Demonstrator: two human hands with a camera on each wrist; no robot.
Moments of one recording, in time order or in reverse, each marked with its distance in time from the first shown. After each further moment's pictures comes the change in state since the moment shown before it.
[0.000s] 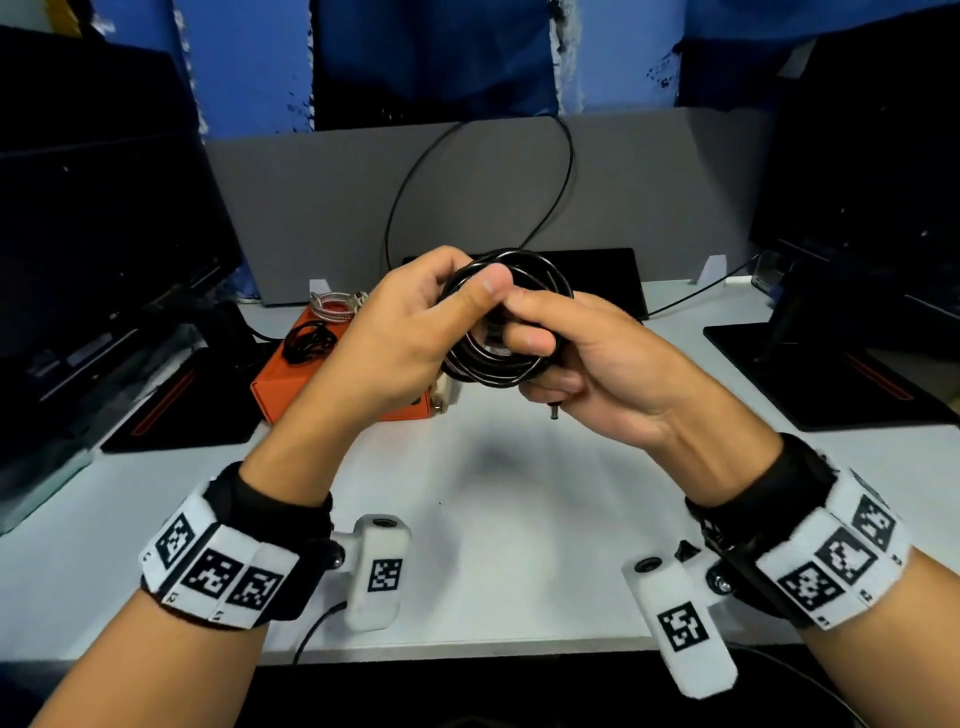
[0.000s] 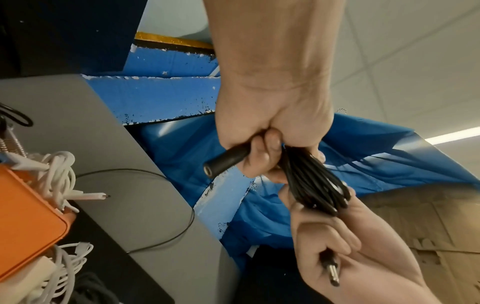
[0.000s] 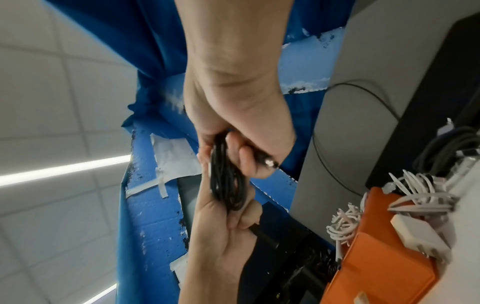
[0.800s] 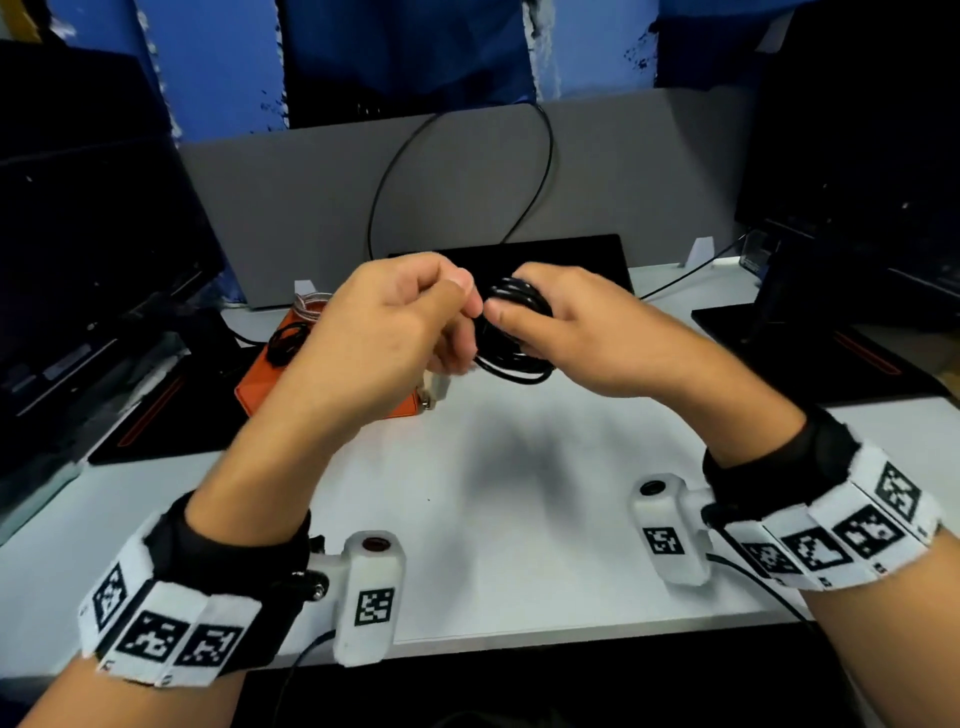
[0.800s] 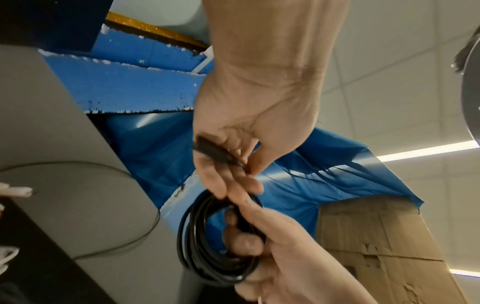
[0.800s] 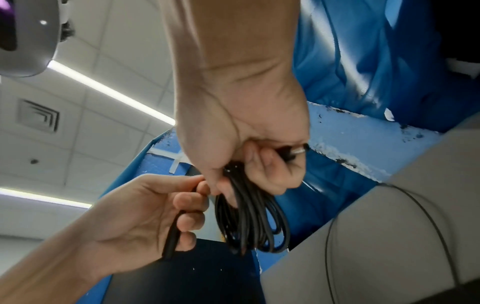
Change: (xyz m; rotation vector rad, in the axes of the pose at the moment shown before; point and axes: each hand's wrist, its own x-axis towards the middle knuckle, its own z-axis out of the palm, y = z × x) left_hand -0.015 0.033 0.006 0.062 -0.029 -0.153; right_hand 0.000 -0.015 -0.019 -1.148 0.176 -0.055
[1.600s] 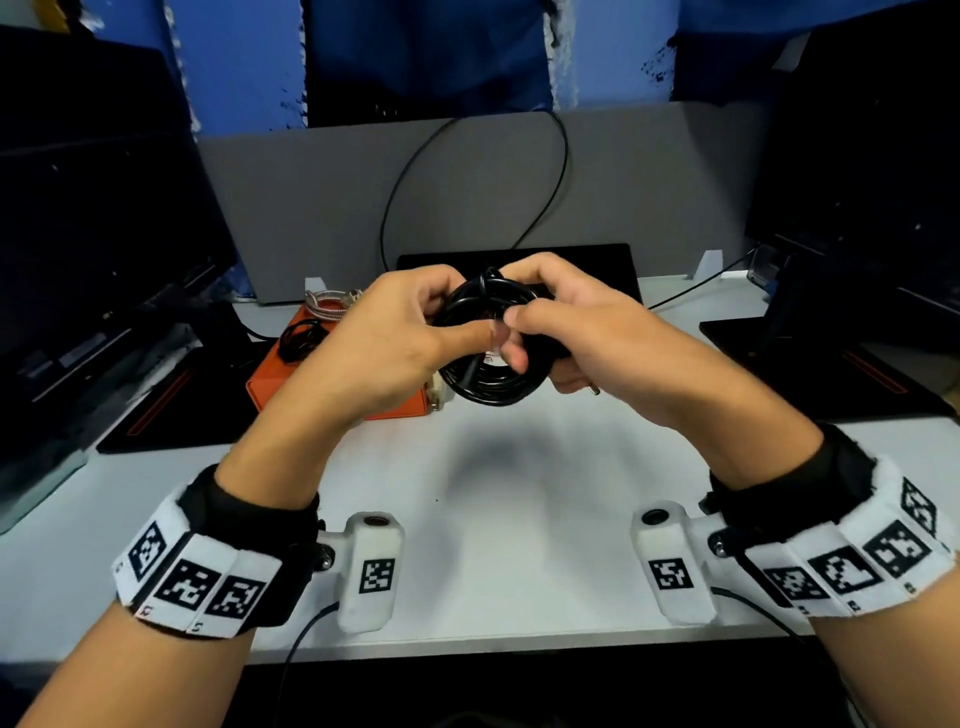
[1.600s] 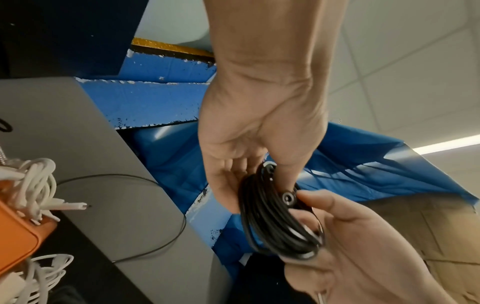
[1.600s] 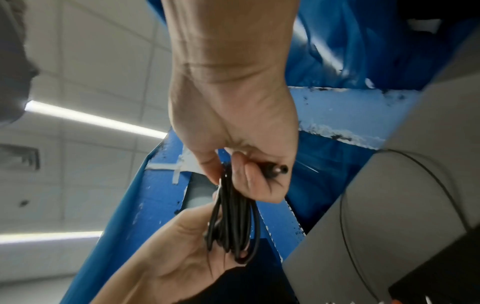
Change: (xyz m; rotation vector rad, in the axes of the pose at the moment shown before) left_hand 0.013 -0.020 -0.009 0.094 -0.031 -0.013; right_hand -0.006 -0.016 0.006 0.586 -0.095 0.087
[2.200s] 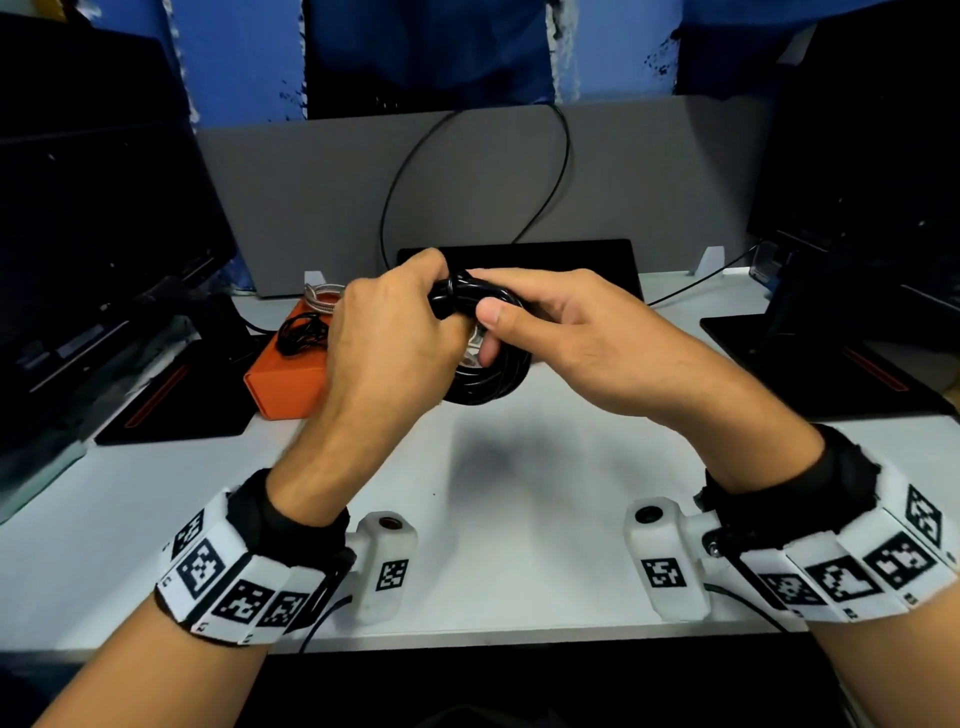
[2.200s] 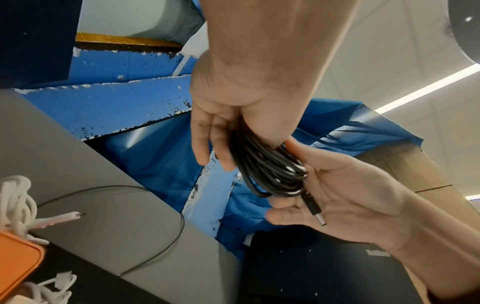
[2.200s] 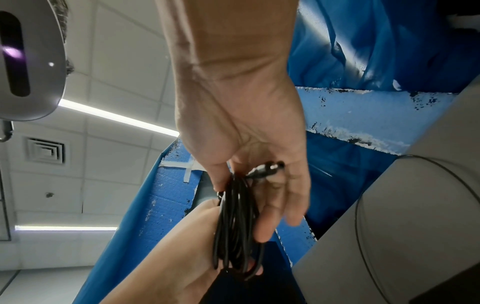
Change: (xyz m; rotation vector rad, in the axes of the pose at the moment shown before) left_hand -0.005 0.002 0.021 0.518 0.451 0.069; right_hand -0.006 -0.005 0.004 -0.339 -0.014 -0.210
